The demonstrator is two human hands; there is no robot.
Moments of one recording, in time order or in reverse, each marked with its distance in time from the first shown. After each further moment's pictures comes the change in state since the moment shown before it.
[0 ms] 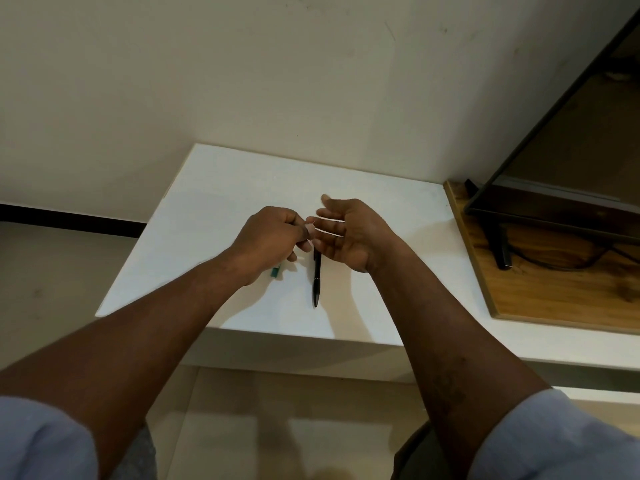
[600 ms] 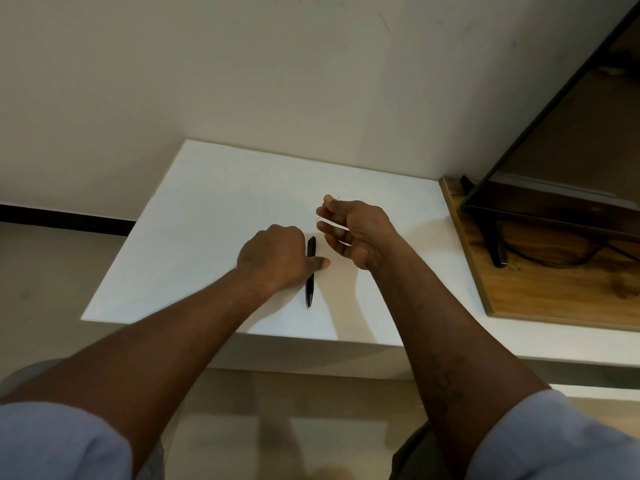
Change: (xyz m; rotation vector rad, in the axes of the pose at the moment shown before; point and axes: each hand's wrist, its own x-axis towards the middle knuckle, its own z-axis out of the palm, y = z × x) left_hand 0.009 -0.013 0.037 0.793 0.054 0.091; right_hand 0.009 0.000 -0.015 -0.046 0.106 -0.102
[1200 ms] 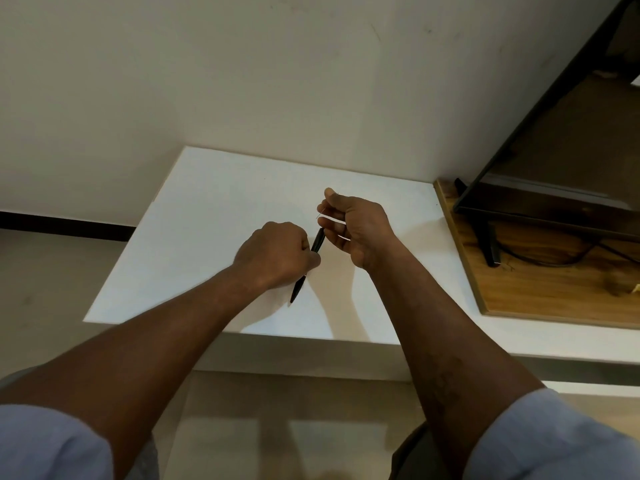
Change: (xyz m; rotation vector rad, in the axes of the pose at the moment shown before) left_hand -0.008 0.002 -0.018 -0.235 -0.045 0.032; right_hand -0.011 -0.006 -0.002 0.009 0.014 -0.117
